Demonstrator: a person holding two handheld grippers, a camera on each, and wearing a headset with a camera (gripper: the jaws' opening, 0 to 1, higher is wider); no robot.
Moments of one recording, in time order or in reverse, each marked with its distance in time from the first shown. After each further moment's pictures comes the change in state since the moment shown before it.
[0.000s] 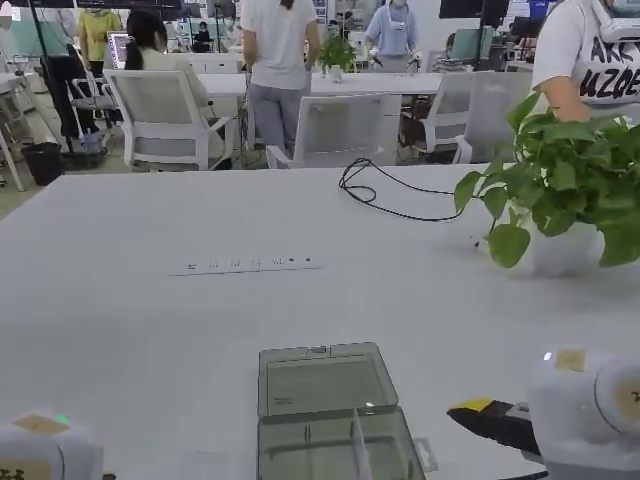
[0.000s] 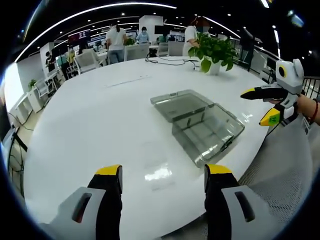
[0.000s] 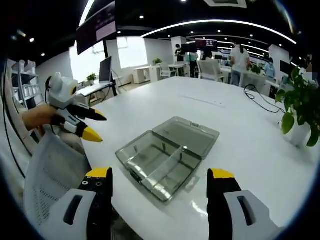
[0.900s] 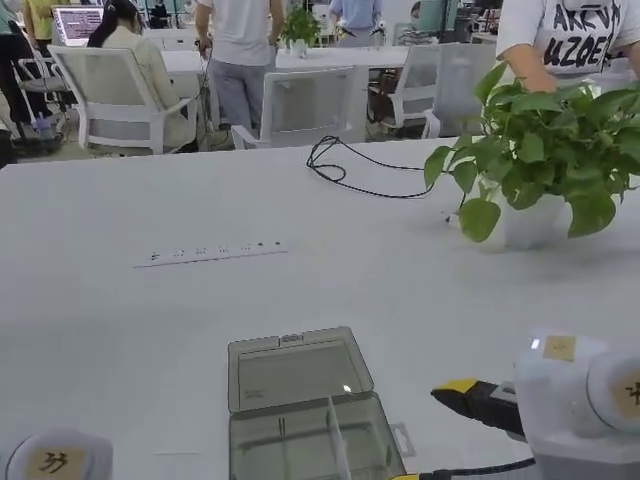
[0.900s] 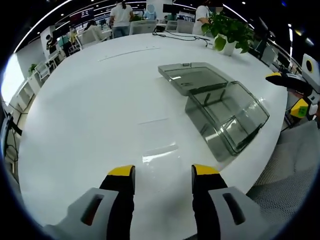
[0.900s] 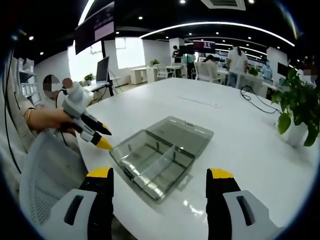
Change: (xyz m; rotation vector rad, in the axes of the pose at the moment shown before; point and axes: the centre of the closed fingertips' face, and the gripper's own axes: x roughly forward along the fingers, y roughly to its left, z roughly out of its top) left arm 0.052 0.010 -0.038 -0.058 0.193 0.033; right arm 0.000 -0.014 -0.006 -0.008 -0.006 -0.034
